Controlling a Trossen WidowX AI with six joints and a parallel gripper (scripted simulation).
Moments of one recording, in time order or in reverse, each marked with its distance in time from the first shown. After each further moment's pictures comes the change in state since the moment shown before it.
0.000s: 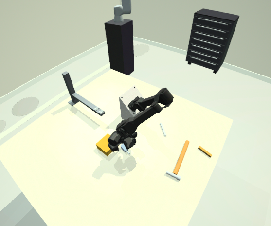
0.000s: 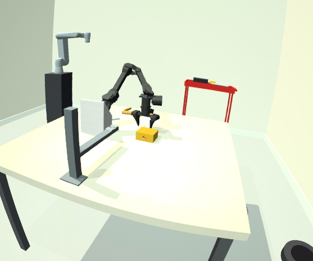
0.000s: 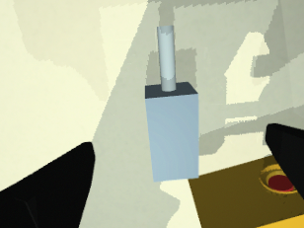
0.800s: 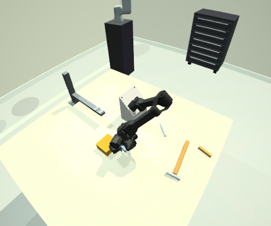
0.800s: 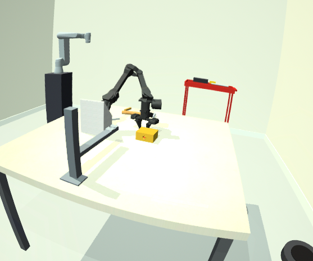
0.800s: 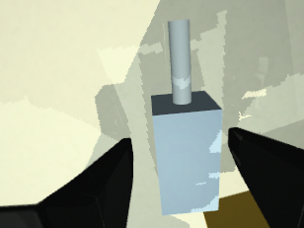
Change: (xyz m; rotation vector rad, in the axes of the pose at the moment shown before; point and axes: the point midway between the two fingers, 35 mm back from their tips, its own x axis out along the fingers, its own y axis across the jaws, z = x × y) arm 0.025 0.003 -0.001 0.005 -0.001 0.009
